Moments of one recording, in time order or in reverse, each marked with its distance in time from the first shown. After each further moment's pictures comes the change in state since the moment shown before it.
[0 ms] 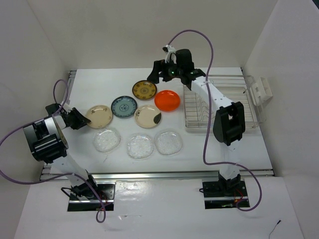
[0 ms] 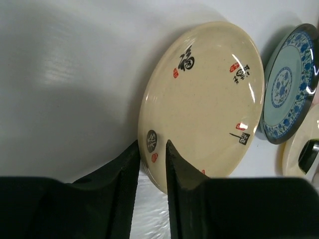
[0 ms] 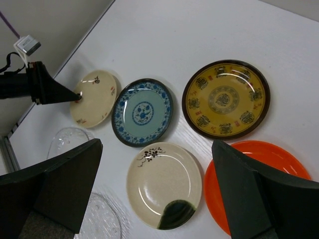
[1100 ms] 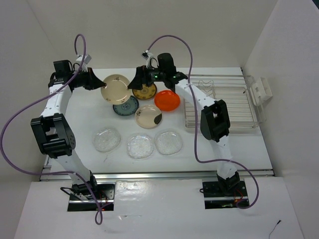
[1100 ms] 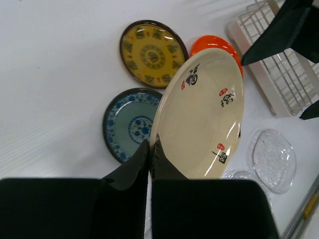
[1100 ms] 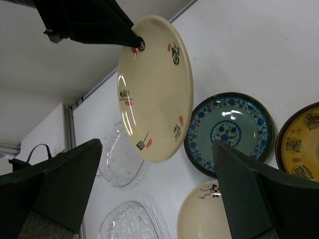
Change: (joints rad) left arm -0.278 0.029 0.676 -0.360 0.306 0.358; right arm 0.134 0.187 0.164 0.108 -0.237 0.102
